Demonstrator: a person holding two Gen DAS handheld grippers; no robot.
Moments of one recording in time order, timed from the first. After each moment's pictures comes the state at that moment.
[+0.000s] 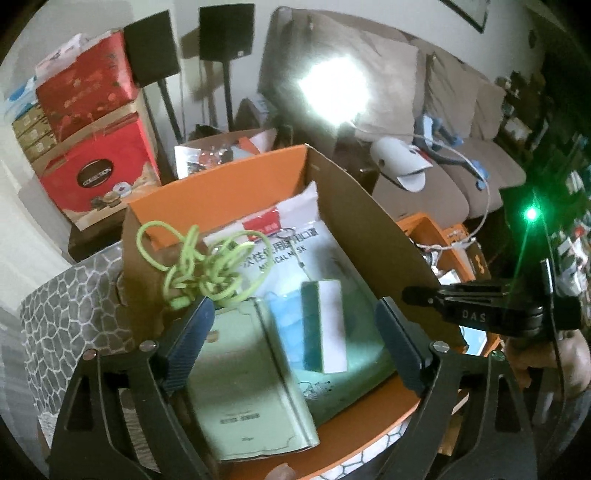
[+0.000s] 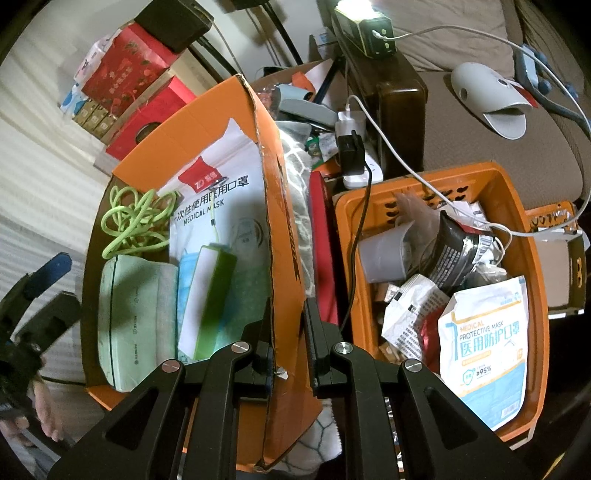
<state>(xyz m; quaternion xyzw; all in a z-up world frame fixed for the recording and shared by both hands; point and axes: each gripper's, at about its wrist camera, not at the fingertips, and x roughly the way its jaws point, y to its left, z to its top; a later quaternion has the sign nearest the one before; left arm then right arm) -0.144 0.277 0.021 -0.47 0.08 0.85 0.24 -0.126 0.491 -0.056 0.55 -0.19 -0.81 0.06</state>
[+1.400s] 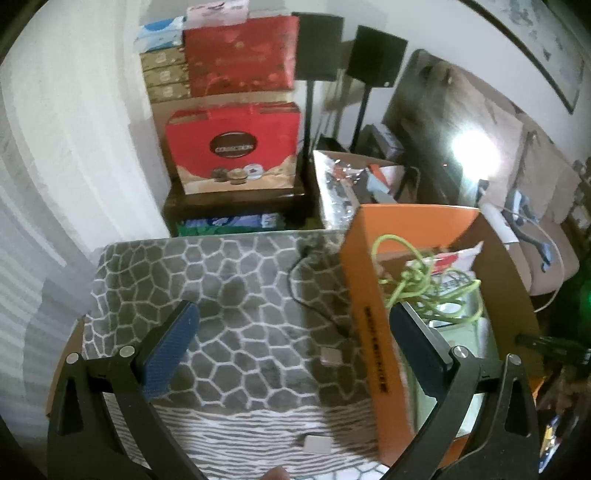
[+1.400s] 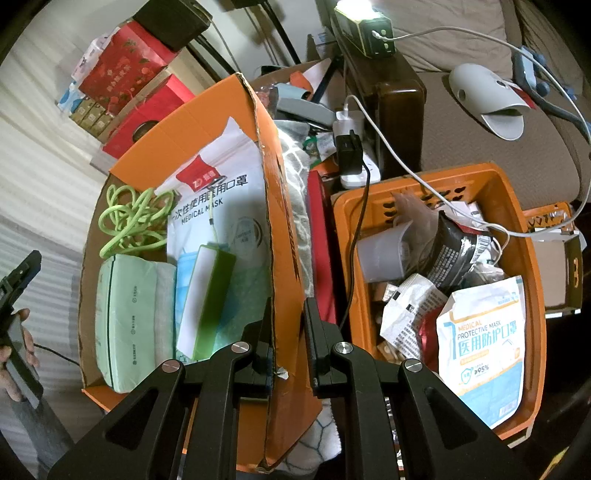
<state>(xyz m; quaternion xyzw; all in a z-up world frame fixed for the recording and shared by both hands) -0.196 0.080 0.021 -0.46 -0.01 0.89 0.07 -0.125 0.492 -0.056 0.55 -0.19 -0.81 0.05</state>
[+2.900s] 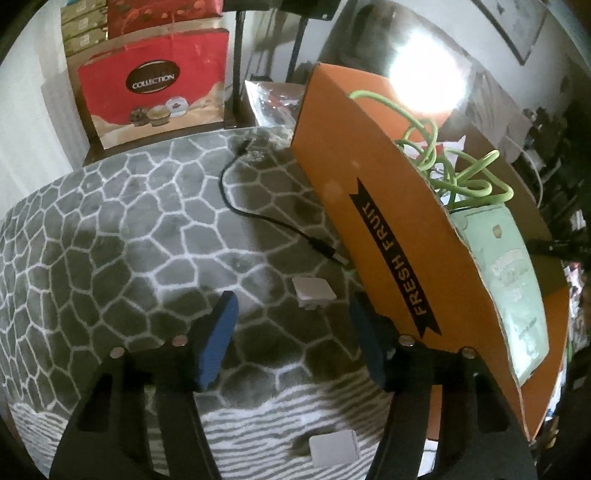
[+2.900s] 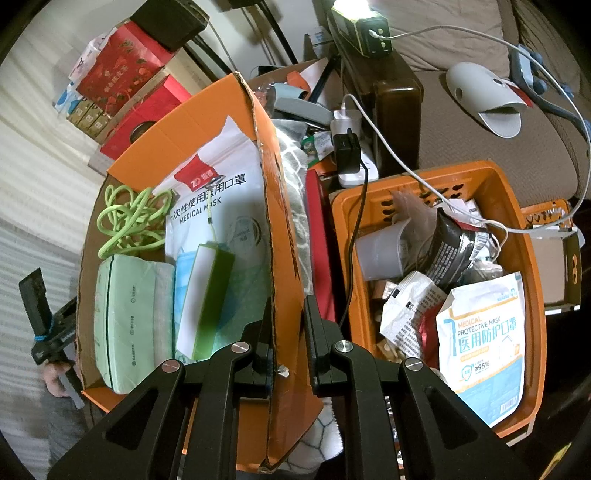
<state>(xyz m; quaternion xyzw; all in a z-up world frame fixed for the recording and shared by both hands) -0.190 0.102 -0.100 -0.51 0.01 0.83 0.22 -0.124 0.493 -0.058 0.55 -0.19 -0.81 0.05</state>
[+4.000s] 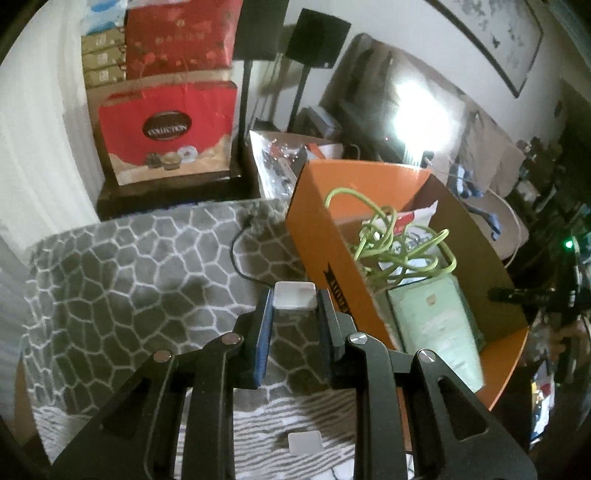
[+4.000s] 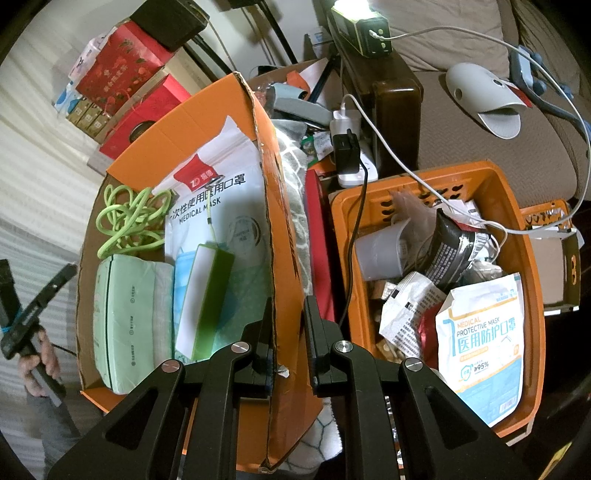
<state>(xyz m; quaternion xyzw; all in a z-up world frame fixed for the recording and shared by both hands) -0.191 0.089 -0.021 -0.46 -0.03 0.86 0.21 -0.124 0.492 -0.058 0.55 -0.19 -0.81 0.05</state>
